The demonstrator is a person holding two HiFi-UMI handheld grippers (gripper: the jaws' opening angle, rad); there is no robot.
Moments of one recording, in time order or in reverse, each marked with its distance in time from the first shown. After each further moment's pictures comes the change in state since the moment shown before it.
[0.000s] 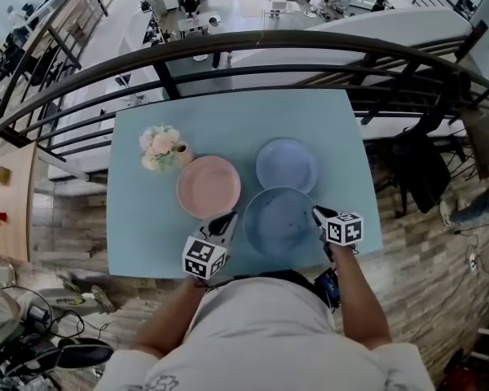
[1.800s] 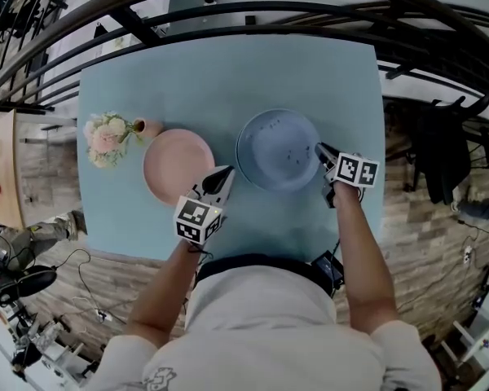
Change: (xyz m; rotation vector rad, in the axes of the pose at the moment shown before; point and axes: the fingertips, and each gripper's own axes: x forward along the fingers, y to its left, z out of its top) left arm 0.172 0.051 -0.005 -0.113 0.168 0.076; right arm 0.130 -0.153 0.104 0.352 0.051 0.105
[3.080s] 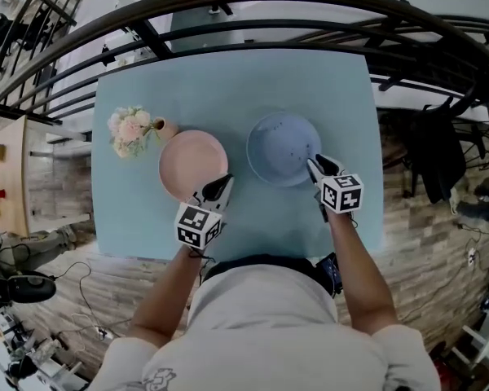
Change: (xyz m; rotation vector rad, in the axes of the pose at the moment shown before) left arm -0.072 -0.006 0.000 0.043 -0.056 -0.001; right arm -0.045 0.088 -0.037 -0.443 -0.125 -0.077
